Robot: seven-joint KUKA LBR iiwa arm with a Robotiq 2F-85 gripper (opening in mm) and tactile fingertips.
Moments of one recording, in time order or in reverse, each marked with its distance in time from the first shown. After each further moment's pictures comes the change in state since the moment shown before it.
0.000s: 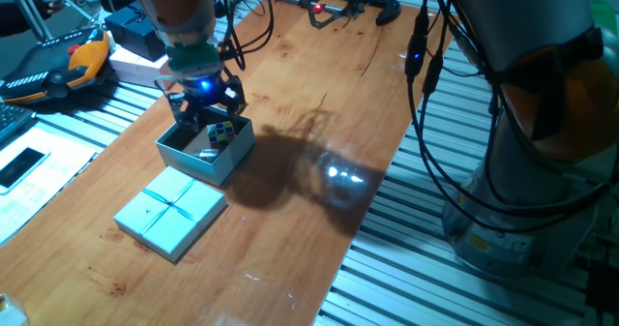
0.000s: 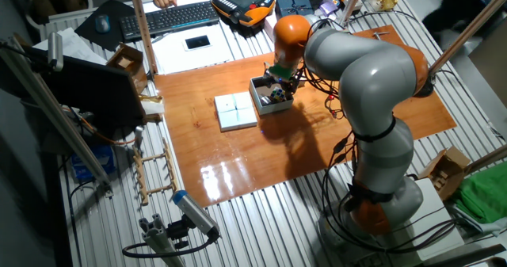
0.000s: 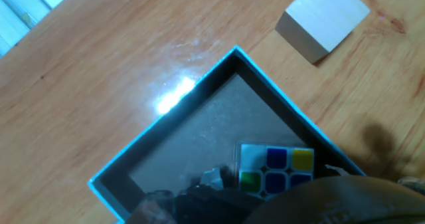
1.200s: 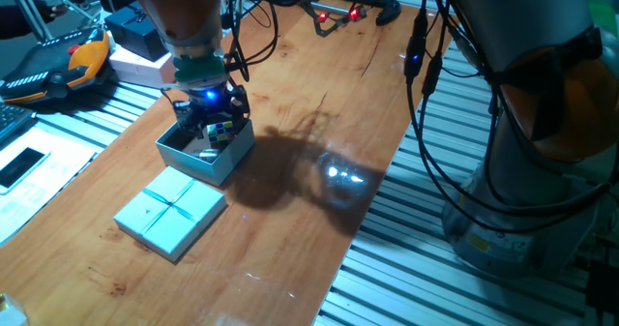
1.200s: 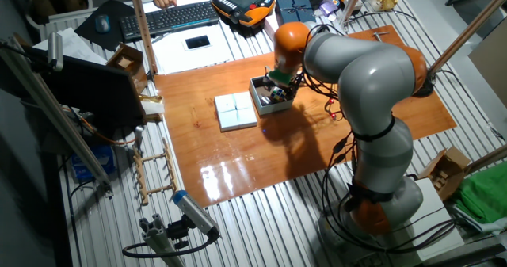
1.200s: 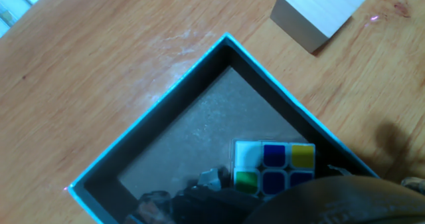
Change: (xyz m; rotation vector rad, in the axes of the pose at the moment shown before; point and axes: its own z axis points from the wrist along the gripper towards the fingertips) arm 0.003 -0.007 0.019 -0.007 -0.004 0.027
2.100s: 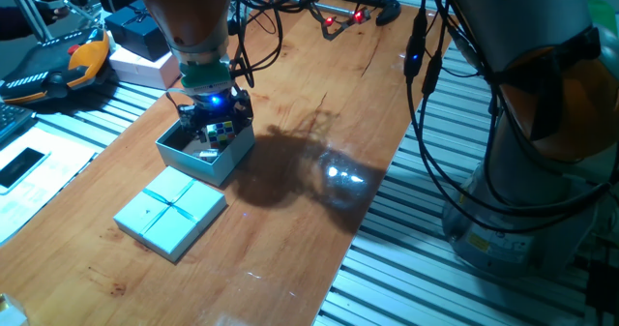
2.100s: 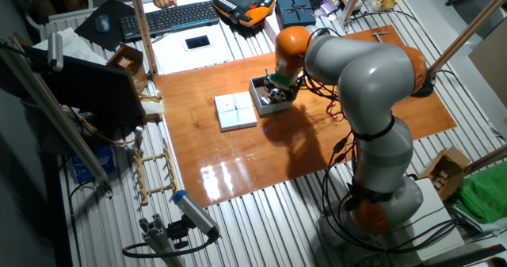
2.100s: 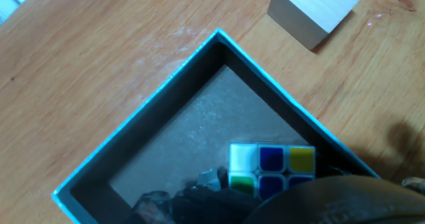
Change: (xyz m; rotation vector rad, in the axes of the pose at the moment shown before) arm 0.001 -0.002 0.012 -0.013 -0.006 0.008
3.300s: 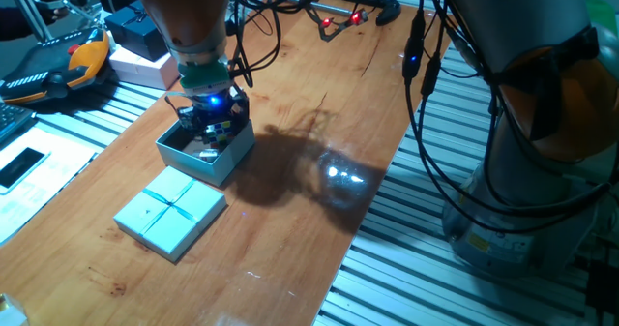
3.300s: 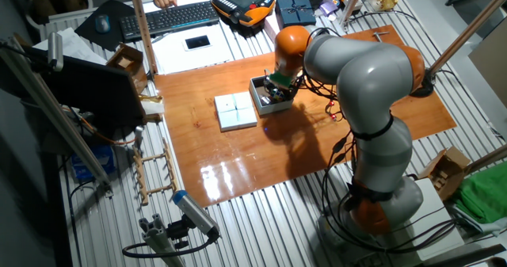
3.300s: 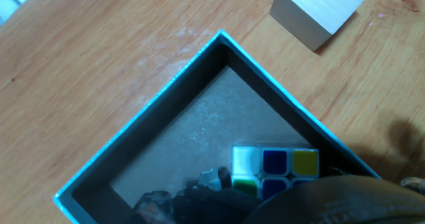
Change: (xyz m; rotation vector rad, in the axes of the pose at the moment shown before) arm -0.001 0.002 -0.001 0.005 0.008 -0.029
